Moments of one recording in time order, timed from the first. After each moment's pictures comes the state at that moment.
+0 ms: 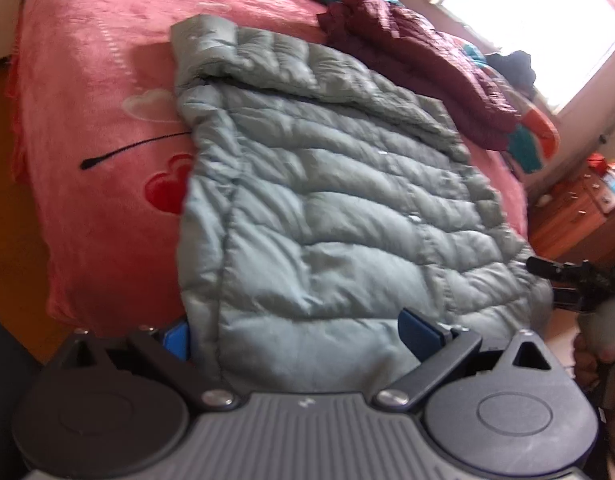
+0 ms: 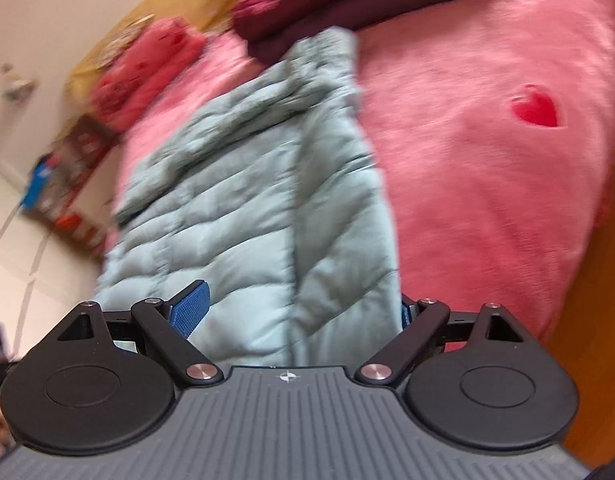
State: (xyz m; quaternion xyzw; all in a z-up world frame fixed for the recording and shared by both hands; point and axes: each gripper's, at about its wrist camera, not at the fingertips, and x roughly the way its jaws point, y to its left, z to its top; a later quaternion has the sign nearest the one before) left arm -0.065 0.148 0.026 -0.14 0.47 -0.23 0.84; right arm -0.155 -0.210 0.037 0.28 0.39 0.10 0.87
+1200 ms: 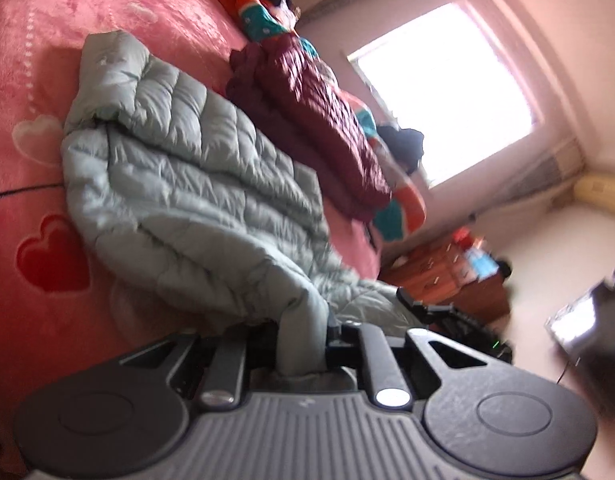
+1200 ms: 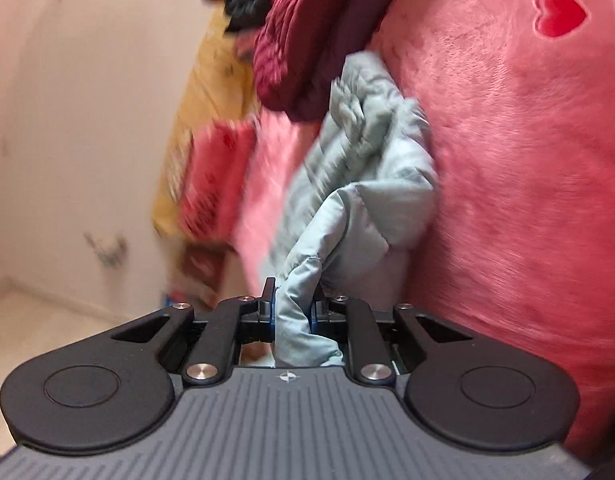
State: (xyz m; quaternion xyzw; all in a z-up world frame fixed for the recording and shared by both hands) left arm -0.027 0.168 0.052 -0.34 0.39 -0.37 0.77; right arm -0.127 -0.226 0.032 0.59 0.25 0.14 0.75
